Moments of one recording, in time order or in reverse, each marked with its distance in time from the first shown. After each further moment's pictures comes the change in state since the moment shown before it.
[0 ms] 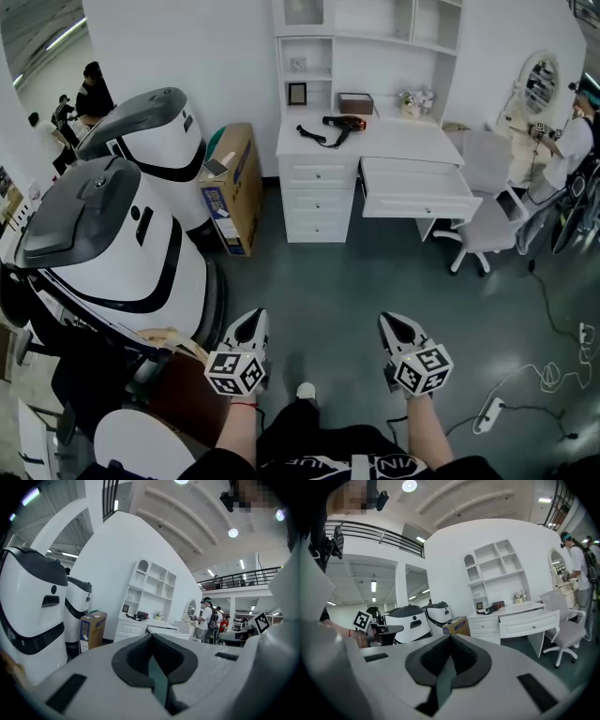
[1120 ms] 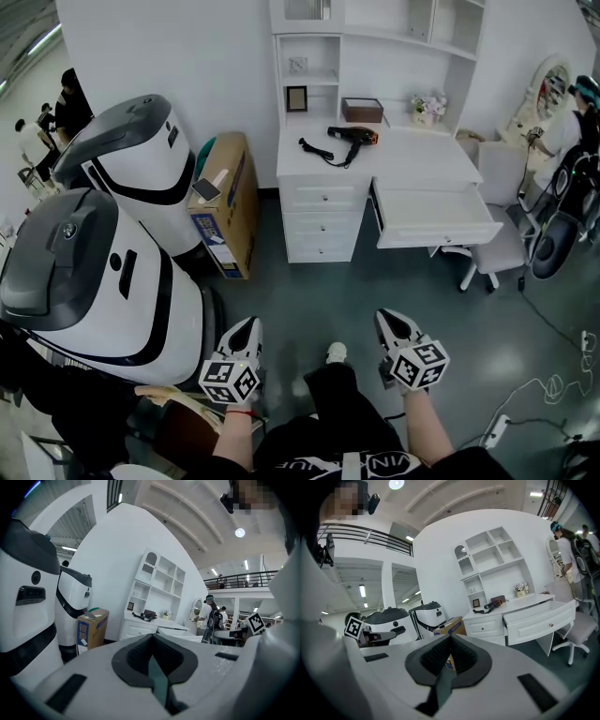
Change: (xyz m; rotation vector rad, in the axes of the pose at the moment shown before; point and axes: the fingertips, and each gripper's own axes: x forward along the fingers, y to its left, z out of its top) left arm 0.154 0.133 0.022 -0.024 0.034 0.004; right arm 0.207 -0.075 0.024 0.089 0.001 -0.038
